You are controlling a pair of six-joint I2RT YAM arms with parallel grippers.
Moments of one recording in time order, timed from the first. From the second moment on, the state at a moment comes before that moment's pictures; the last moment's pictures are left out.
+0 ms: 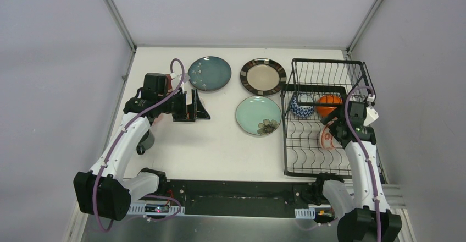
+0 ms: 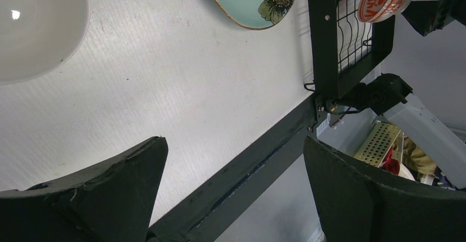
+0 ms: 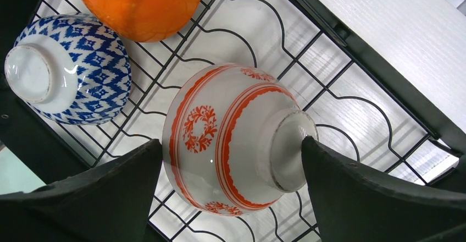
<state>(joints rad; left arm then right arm) -0.18 1.10 0.96 -0.65 0.70 -0.31 -0.12 0.86 0.74 -0.81 0.29 0.70</state>
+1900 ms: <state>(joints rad) -0.68 1.94 1.78 -0.11 0.66 -0.65 -0.12 1.01 0.83 -0.88 0.28 0.95</state>
